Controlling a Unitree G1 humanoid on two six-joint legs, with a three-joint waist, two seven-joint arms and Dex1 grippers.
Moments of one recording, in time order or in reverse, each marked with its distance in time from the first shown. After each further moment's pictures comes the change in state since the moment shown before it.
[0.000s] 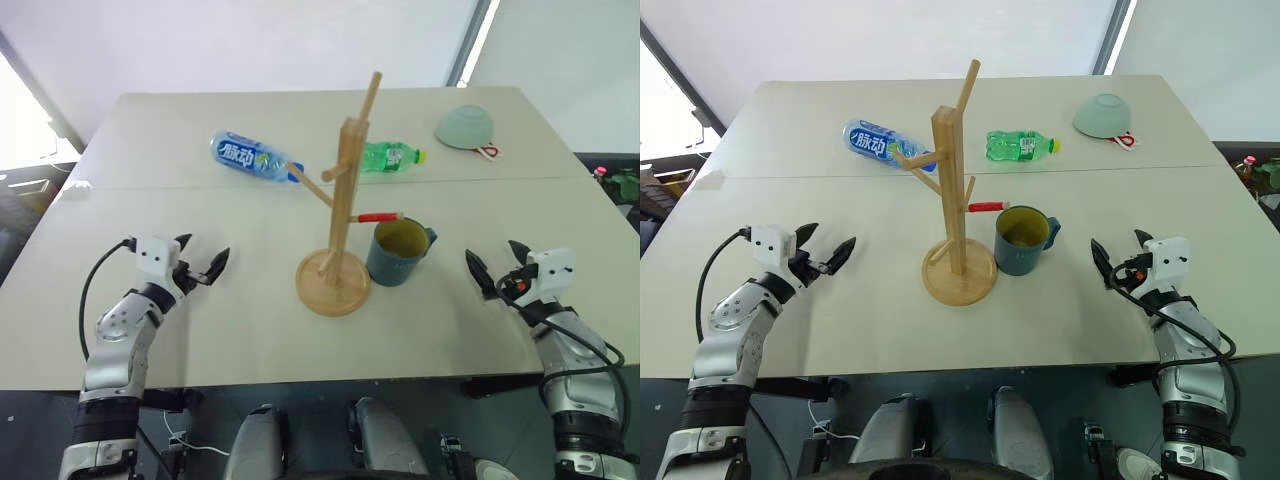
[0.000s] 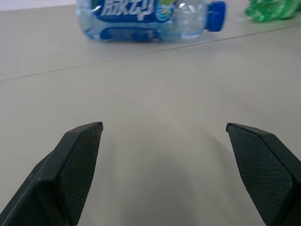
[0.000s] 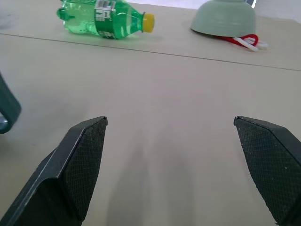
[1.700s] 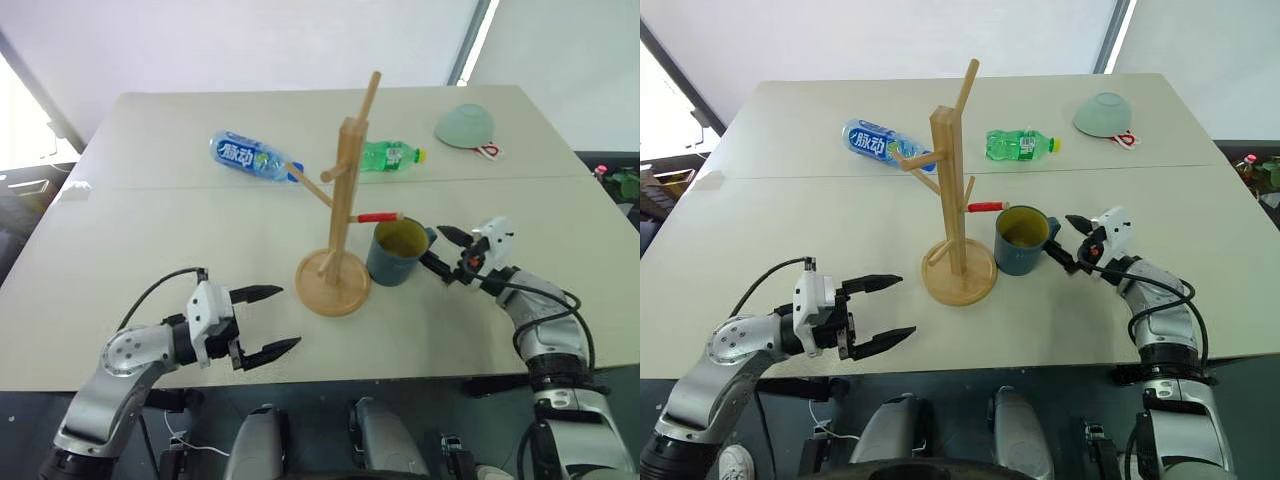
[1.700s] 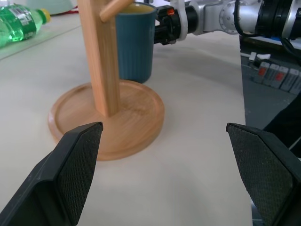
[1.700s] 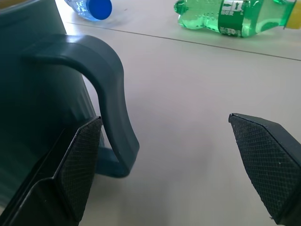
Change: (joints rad) left arm 0.208 0.179 -0.219 -0.468 -0.172 0.097 -0.386; right arm -0.312 -0.028 0.161 0.292 0.024 0.074 0.366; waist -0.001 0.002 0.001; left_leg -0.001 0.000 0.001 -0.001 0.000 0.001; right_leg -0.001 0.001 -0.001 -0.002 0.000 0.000
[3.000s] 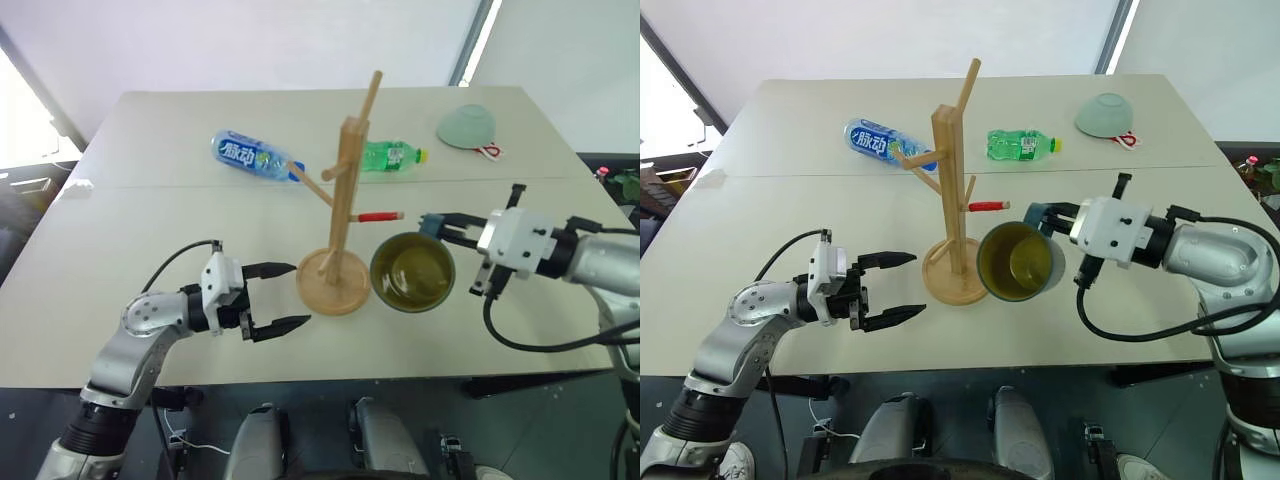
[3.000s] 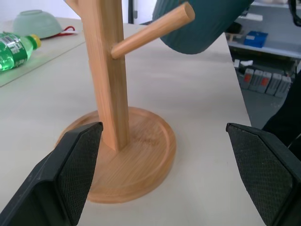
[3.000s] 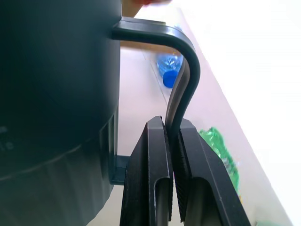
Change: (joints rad) left arm -0.210 -0.044 -0.038 0.146 -0.026 0.011 -0.095; right arm 0.114 -0.378 0.017 -0.909 -0.137 0.086 0.049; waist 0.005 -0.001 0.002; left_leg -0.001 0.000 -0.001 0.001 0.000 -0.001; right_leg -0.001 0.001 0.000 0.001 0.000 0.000
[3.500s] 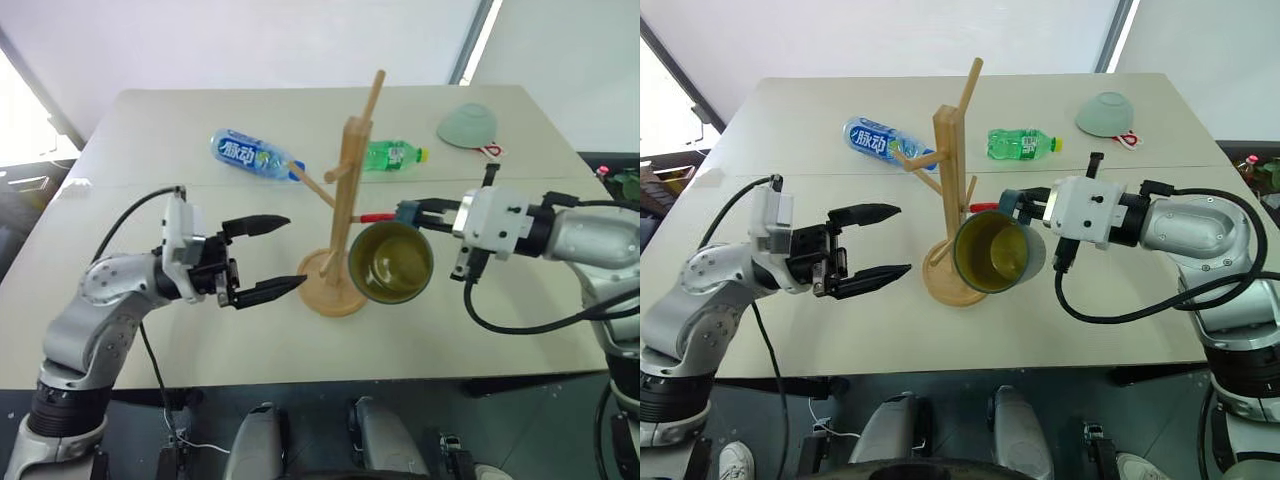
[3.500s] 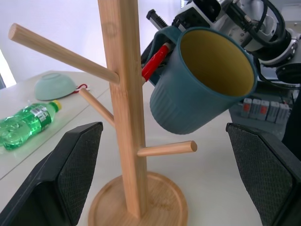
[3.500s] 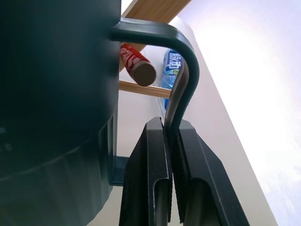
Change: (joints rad) left arm -0.121 0.082 0.152 -0.176 -0.246 0.211 0.050; right arm -0.148 -0.001 0.112 -0.002 0.001 0.072 0.027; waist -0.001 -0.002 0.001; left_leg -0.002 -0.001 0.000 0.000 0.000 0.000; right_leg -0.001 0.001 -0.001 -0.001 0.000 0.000
